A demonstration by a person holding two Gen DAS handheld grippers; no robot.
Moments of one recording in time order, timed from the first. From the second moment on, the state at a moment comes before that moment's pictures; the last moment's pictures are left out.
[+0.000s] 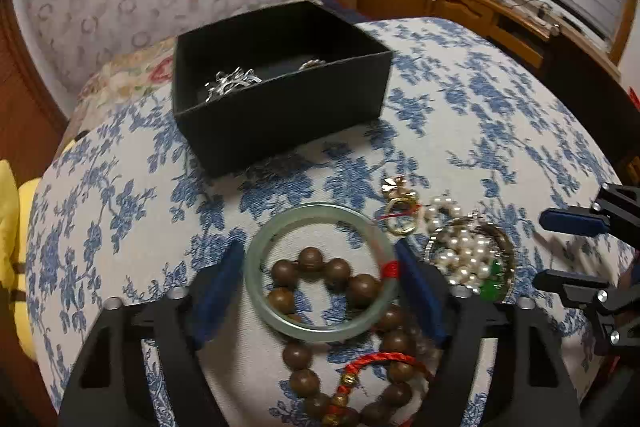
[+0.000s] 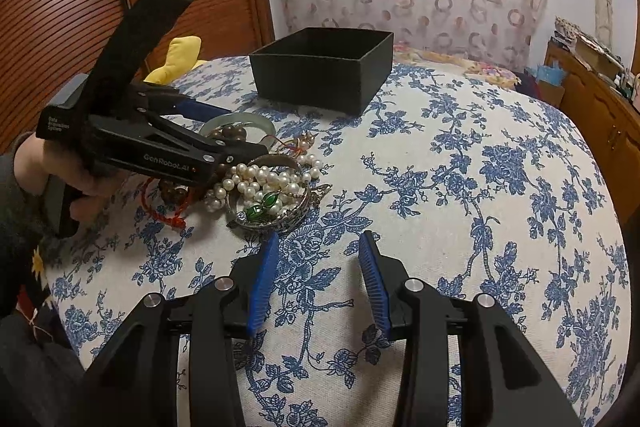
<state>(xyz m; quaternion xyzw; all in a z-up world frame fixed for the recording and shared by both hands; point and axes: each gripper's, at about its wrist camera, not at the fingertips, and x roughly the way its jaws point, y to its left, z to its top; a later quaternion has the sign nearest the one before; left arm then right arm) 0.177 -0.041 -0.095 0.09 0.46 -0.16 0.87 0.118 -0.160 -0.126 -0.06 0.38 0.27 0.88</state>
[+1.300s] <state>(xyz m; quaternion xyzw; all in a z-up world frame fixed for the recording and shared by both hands) 0.132 0.014 -0.059 0.02 0.37 -0.14 0.92 0.154 -0.093 -0.112 -0.14 0.39 0.34 0.84</state>
